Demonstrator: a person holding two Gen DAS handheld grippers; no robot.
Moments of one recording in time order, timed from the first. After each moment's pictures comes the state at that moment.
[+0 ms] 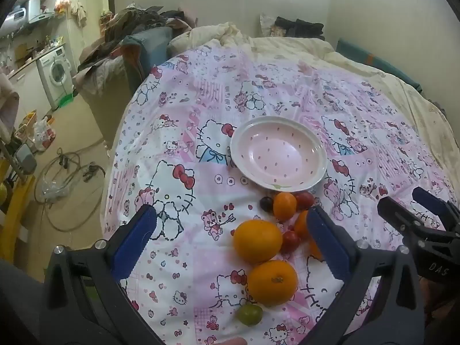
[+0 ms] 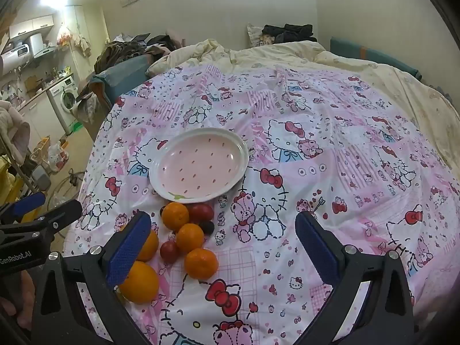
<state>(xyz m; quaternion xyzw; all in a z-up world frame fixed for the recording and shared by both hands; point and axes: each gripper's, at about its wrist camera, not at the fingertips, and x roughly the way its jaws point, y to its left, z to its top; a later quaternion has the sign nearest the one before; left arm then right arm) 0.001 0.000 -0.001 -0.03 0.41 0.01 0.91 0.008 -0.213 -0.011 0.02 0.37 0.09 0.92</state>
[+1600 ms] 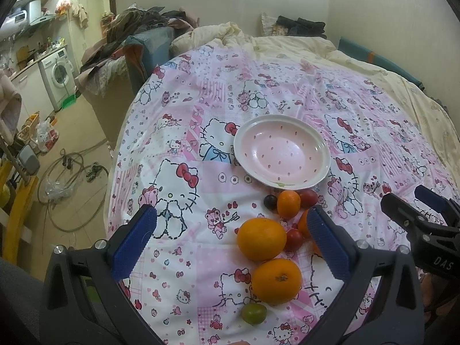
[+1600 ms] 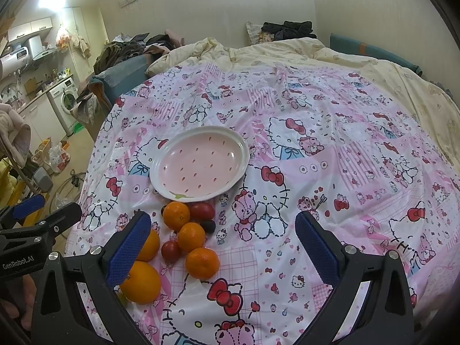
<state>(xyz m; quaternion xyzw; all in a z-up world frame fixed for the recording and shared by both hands) -0.003 0.000 0.000 -0.03 0.39 0.02 0.92 0.008 -0.212 -0.011 0.03 0.38 0.09 0.92</state>
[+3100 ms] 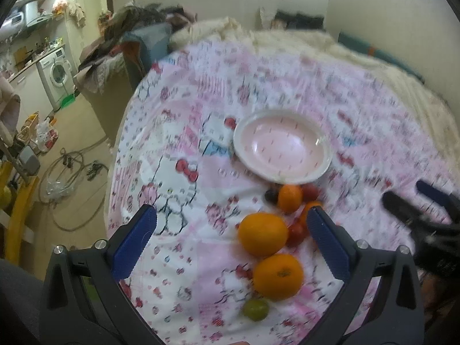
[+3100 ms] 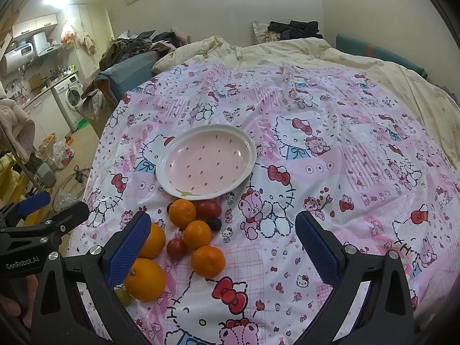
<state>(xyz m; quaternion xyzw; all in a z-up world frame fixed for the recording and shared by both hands) 0.003 -0.006 -0.010 -0.01 0.42 0.02 0.91 0.009 -0.206 -0.012 0.02 0.38 0.11 0.92</state>
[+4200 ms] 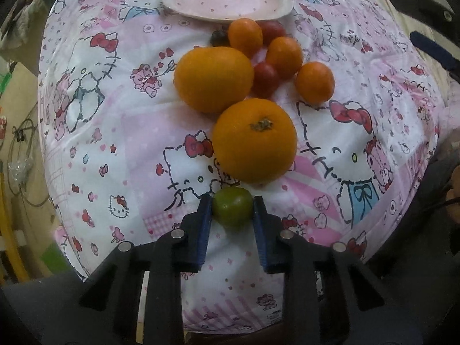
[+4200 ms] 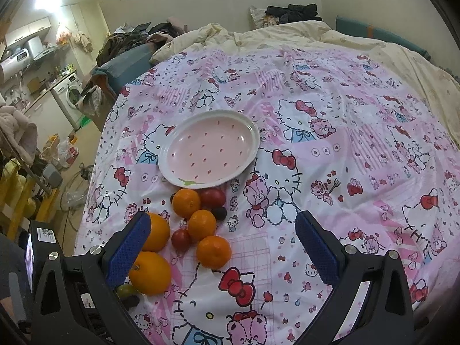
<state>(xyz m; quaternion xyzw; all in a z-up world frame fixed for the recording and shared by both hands) -0.025 -0.029 -0.108 0.03 0.64 -0.12 0.76 0.016 -0.214 -0.019 0.06 0.42 0.11 0.90</state>
